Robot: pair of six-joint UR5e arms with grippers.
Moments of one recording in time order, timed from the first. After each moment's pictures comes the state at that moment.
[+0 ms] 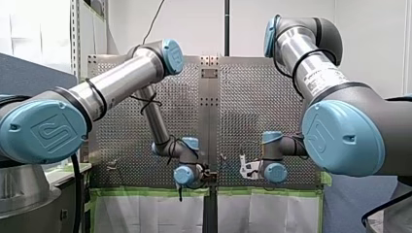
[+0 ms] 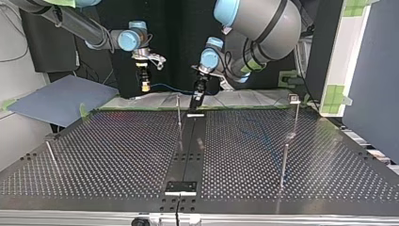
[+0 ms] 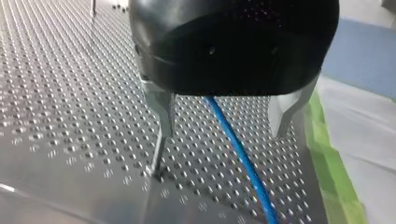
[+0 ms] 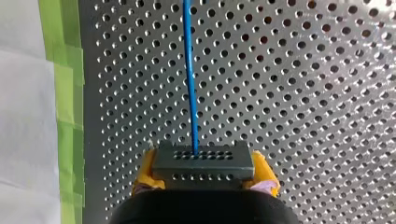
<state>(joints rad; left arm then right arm) -0.52 -2.57 -1.63 -2.23 -1.73 -1.86 1.97 -0.70 1.87 -1.03 1.58 1.46</state>
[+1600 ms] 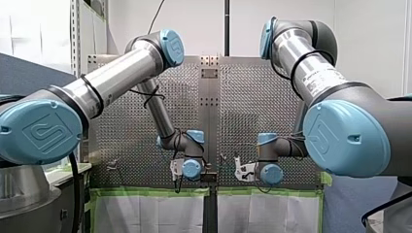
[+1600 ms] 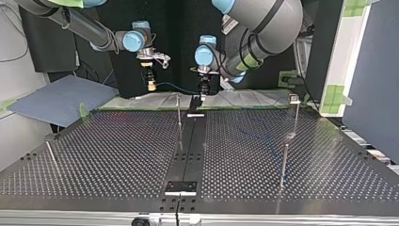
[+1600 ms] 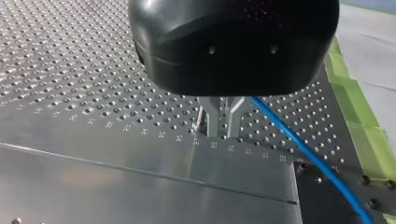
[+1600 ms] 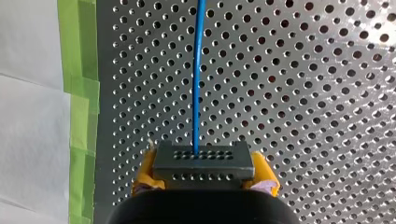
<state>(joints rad) -0.57 -2.52 -1.63 -2.26 -2.02 -1.76 2.01 -0.68 1.85 -1.00 1.57 1.45</state>
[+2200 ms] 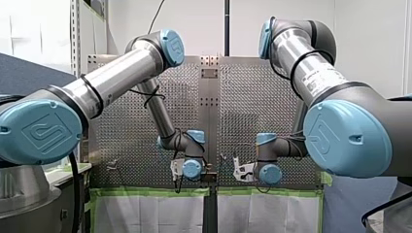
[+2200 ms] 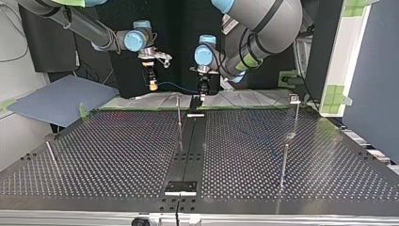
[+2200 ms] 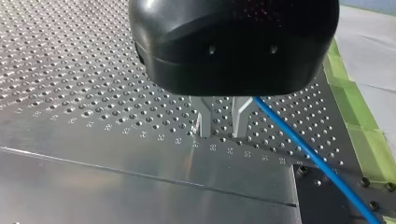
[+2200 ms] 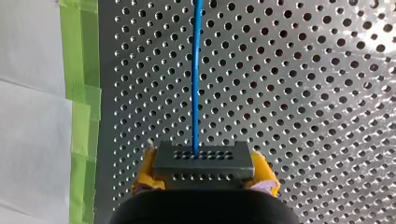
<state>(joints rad) -0.57 -2.52 -1.63 -2.26 -2.02 -1.75 2.02 -0.68 1.85 -1.00 1.57 1.45</state>
